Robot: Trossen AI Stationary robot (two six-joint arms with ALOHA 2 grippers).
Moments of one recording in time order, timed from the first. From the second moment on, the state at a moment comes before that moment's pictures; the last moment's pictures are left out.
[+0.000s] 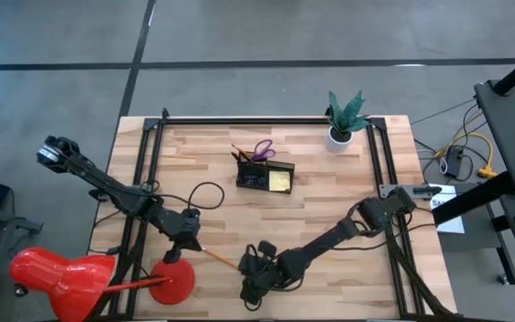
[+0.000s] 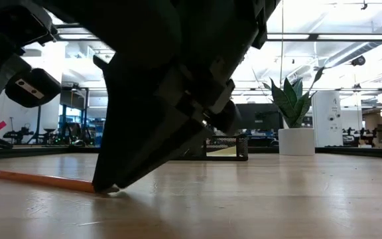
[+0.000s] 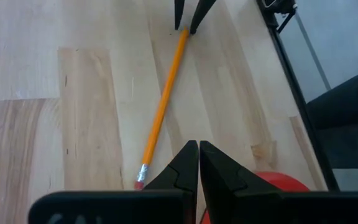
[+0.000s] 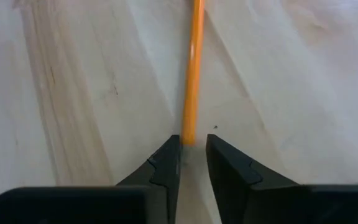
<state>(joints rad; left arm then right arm) -0.49 1.00 0.43 -0.15 0.11 -0.47 0.50 2.37 1.81 -0.49 0.34 0.85</state>
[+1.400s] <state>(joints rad) -0.49 1.00 0.41 -0.15 0.07 -0.47 0.49 2.38 1.81 -0.51 0.29 0.83</state>
